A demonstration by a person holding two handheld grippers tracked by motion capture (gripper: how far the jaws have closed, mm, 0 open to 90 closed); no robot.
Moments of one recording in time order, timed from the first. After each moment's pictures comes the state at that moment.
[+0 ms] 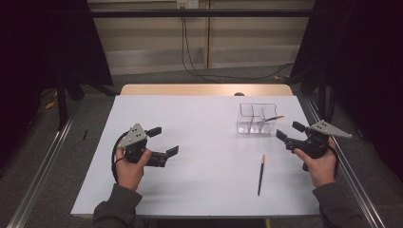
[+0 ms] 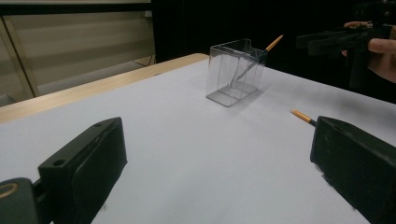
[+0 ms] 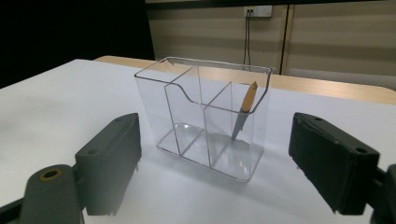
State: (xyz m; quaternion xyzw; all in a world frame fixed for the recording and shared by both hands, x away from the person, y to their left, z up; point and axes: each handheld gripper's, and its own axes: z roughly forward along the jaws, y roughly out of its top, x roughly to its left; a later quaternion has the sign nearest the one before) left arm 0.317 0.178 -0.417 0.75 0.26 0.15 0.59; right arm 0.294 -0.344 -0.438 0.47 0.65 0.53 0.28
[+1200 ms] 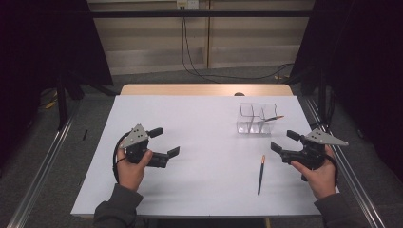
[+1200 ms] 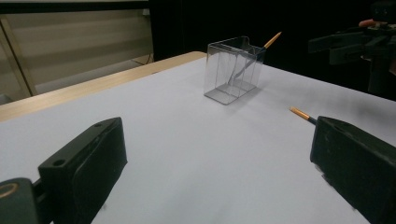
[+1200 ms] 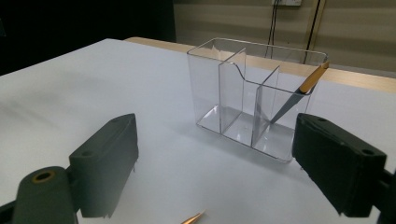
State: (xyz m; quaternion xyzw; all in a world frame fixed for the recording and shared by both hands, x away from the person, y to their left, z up) left arm 0.316 0.175 -0.419 0.76 0.26 0.15 0.58; right arm 0.266 -0.321 -0.434 0.44 0.69 0.52 0.26
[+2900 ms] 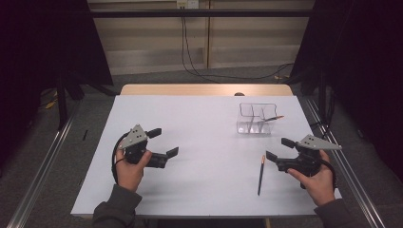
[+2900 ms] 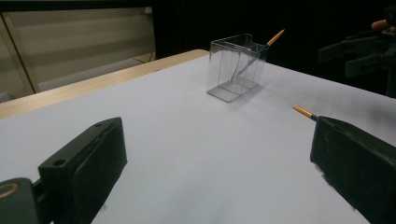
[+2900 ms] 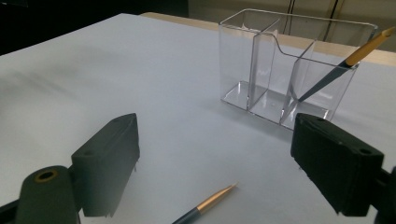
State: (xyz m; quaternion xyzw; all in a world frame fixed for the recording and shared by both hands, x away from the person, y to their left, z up) left arm 0.316 0.178 -0.420 0.76 0.26 0.15 0.58; right arm 0.253 -0.306 -0.437 0.43 0.72 0.50 0.22
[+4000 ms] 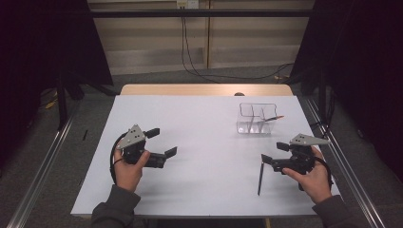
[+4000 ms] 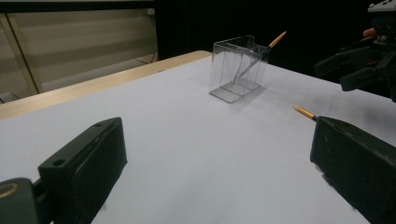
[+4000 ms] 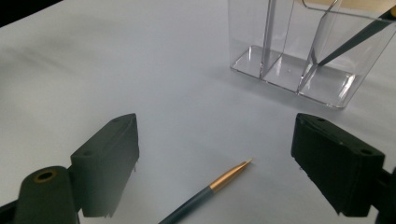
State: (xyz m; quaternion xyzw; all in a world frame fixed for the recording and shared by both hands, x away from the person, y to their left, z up) left arm 0.316 0.182 -0.420 0.75 0.26 0.14 0.59; right arm 0.262 -0.296 -0.441 0.46 0.75 0.45 0.17
